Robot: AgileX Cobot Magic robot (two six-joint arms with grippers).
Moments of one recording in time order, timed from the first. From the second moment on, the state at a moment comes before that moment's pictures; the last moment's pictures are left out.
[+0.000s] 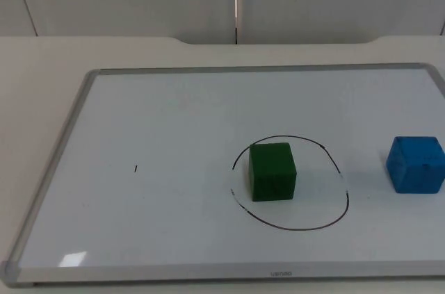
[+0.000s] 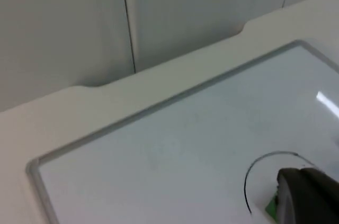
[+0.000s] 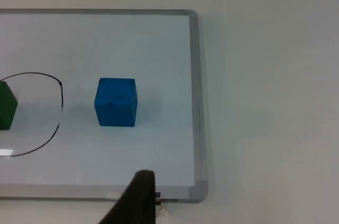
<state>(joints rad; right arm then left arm) 0.01 0.00 -0.52 -0.05 1.08 0.02 -0.36 1.02 -0.88 -0.36 0.47 0.38</state>
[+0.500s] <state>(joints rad) 0.01 0.00 -0.52 -0.05 1.08 0.02 -0.36 0.72 -0.70 -0.28 0.55 0.22</state>
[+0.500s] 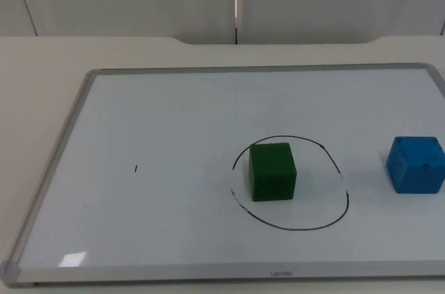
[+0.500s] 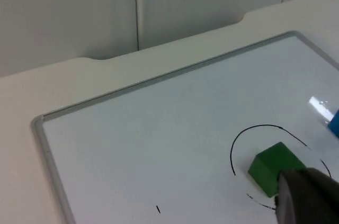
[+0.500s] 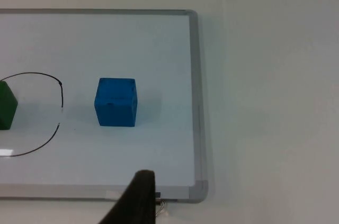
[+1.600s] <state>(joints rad) 0.01 0.00 -0.52 -0.05 1.08 0.02 -0.36 0.03 -0.52 0.00 1.05 0.03</state>
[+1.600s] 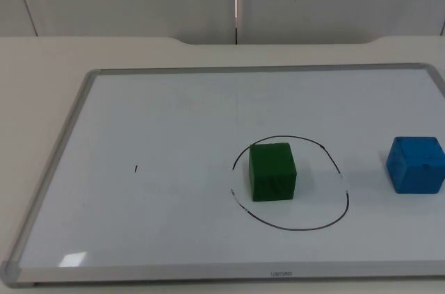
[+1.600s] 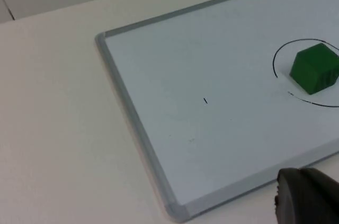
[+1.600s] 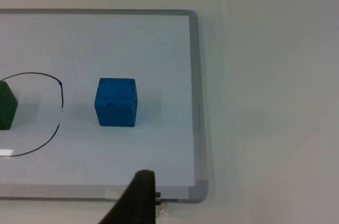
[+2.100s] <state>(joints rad) 0.01 0.00 -0.52 -0.02 1.08 0.02 -0.36 0.00 -0.50 0.02 1.07 -0.01</state>
